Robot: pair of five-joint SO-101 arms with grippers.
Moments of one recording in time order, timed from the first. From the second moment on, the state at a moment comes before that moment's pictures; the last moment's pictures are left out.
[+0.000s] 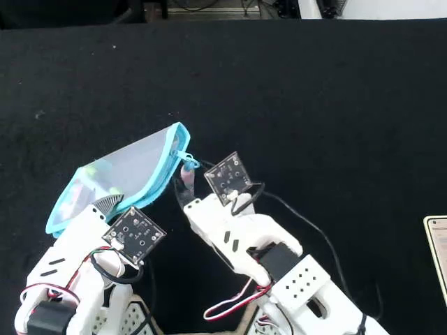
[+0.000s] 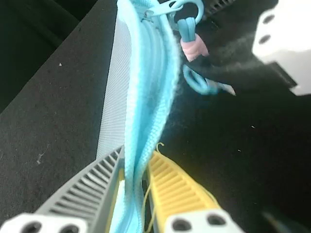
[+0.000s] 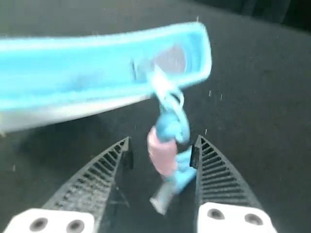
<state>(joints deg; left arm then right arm) 4.4 -105.0 60.0 85.8 -39.7 -38.9 -69.2 83.6 16.6 -3.0</state>
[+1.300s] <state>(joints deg) 4.4 -105.0 60.1 85.8 -39.8 -28.0 -69.2 86.6 3.5 -3.0</state>
